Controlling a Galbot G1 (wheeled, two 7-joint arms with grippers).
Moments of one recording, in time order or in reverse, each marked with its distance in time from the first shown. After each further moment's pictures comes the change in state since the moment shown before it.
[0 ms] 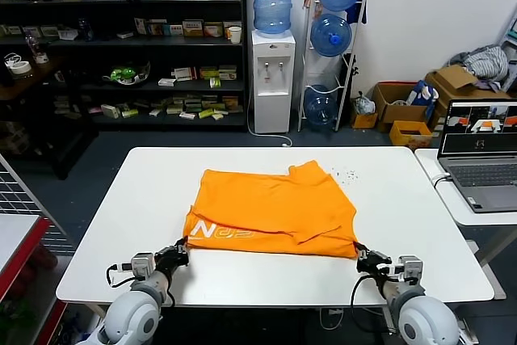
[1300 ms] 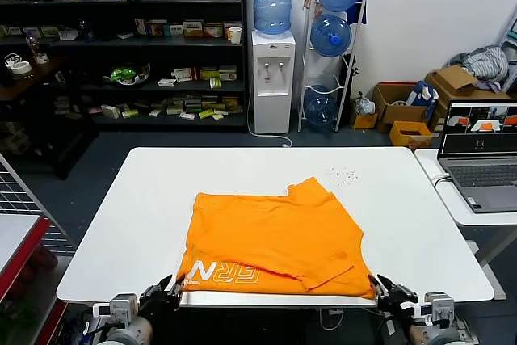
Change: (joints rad) left arm 0.304 0.134 -0.071 -0.310 -0.098 0.044 -0.139; right arm -0.268 -0.070 0.155 0.228 0.009 -0.046 0.074
